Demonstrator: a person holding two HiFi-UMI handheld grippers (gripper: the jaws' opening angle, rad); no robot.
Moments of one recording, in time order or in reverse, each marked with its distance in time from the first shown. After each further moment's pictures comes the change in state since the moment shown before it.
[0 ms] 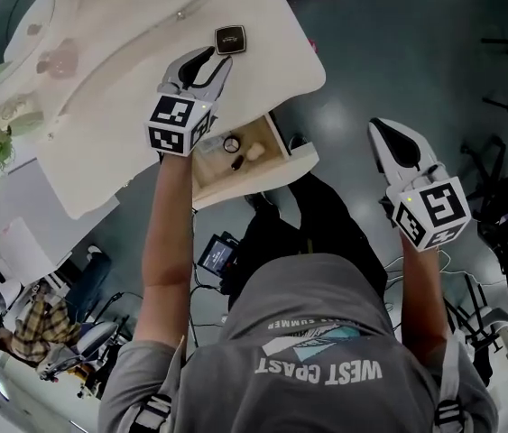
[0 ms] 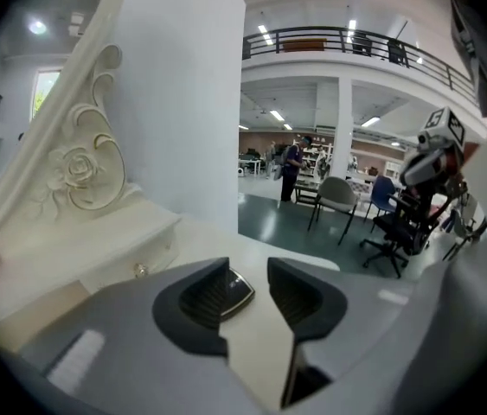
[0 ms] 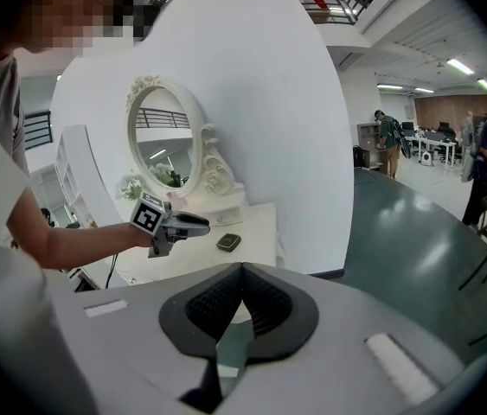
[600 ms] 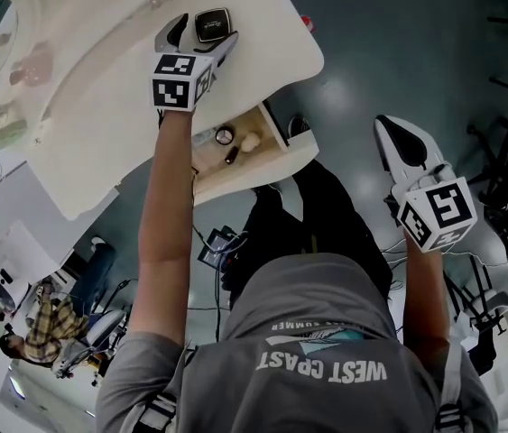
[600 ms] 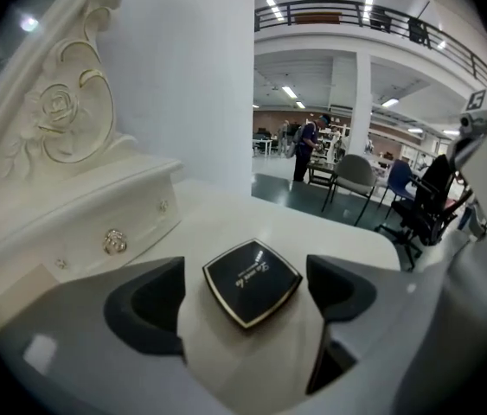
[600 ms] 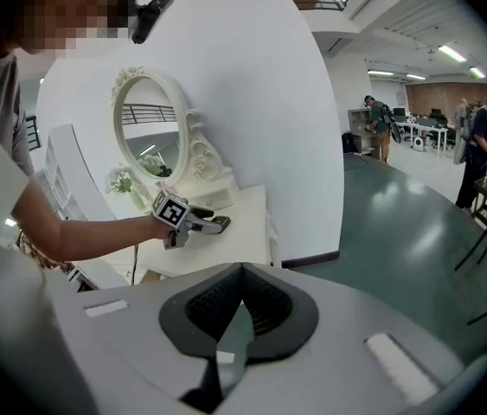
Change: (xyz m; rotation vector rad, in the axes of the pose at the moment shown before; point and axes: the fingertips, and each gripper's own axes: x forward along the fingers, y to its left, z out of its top) left arm 0.080 0.037 -0.054 -0.026 0.145 0.066; right arm 0.016 -0.017 -0.043 0.061 0.072 -0.022
